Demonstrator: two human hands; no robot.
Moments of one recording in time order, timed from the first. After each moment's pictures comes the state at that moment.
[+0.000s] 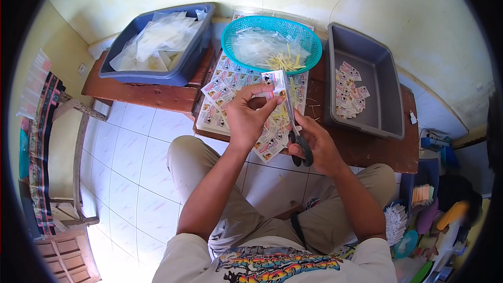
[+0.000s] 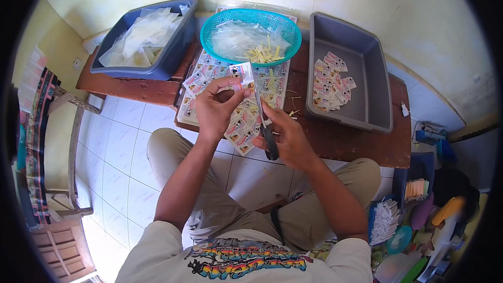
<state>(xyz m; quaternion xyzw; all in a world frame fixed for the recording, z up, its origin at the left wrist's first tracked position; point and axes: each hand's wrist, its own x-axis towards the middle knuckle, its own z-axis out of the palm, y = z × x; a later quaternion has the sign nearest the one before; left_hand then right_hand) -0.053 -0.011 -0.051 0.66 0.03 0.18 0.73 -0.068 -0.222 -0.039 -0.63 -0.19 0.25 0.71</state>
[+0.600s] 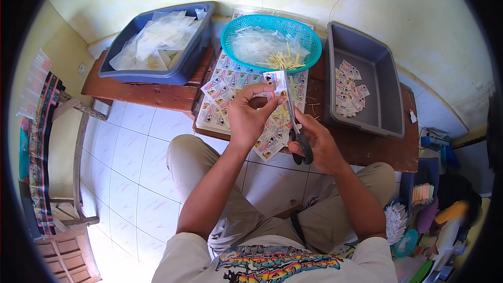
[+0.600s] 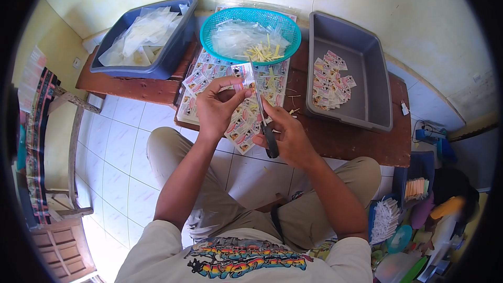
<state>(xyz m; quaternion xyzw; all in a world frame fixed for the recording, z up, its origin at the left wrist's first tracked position) -0.053 -0.012 -0.055 0.67 0.02 0.18 0.72 -0.068 -0.222 -0.038 -0.64 -0.18 0.25 0.70</state>
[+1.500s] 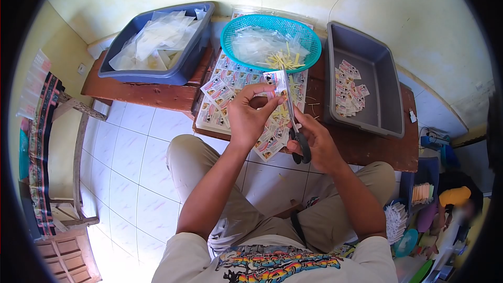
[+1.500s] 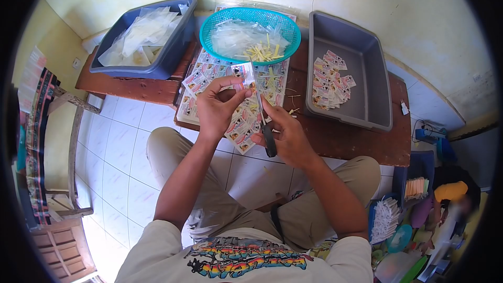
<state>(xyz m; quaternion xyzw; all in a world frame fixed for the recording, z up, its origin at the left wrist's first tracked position) -0.052 -0.012 -0.057 0.67 0.02 0.18 0.72 -0.068 -0.219 -0.043 -0.64 -0.18 0.24 0.70</state>
